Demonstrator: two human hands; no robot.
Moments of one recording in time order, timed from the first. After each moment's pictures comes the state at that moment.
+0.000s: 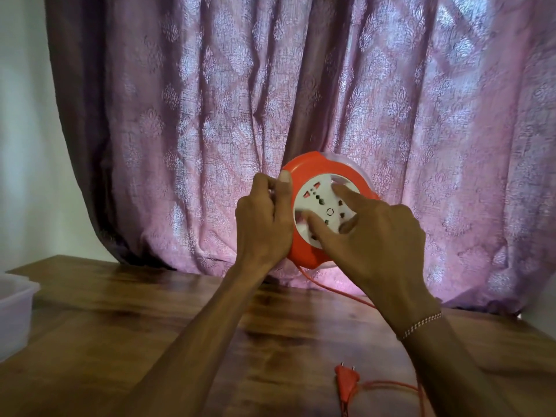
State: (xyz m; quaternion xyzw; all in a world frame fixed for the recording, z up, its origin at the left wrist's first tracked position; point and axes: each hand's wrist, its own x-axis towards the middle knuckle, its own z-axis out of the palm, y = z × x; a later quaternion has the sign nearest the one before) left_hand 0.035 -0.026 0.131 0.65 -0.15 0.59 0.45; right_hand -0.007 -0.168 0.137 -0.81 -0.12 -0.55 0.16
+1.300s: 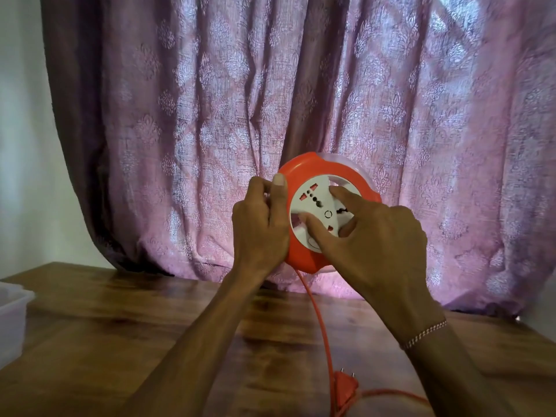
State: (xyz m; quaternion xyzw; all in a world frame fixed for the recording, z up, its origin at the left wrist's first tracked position) left_hand 0.031 -0.026 0.133 0.64 -0.16 0.59 0.47; right_hand -0.014 -0.168 0.141 -0.79 -0.13 -0.58 0.18
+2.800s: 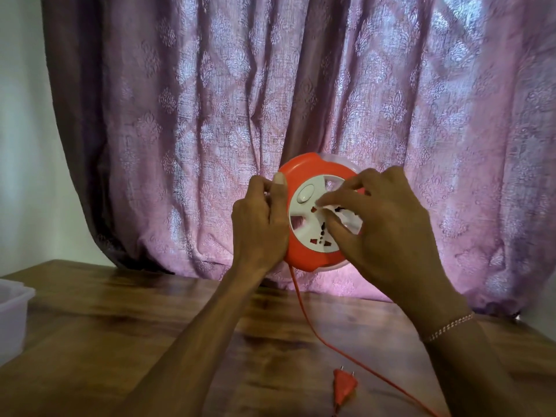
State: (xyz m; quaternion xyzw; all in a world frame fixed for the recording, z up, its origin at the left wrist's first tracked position) left_hand 0.032 -0.026 0.133 0.65 -0.16 0.59 0.46; right_hand -0.012 -0.188 0.150 -0.76 -0.26 -0.59 0.08
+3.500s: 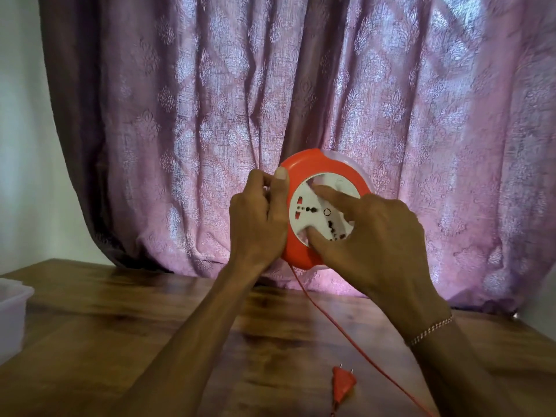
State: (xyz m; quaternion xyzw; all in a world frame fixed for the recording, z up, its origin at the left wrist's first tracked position) left_hand 0.026 -0.023 0.138 0.64 -0.18 0.58 0.46; right_hand -0.019 -0.173 0.142 -0.80 -0.18 -0.55 0.11
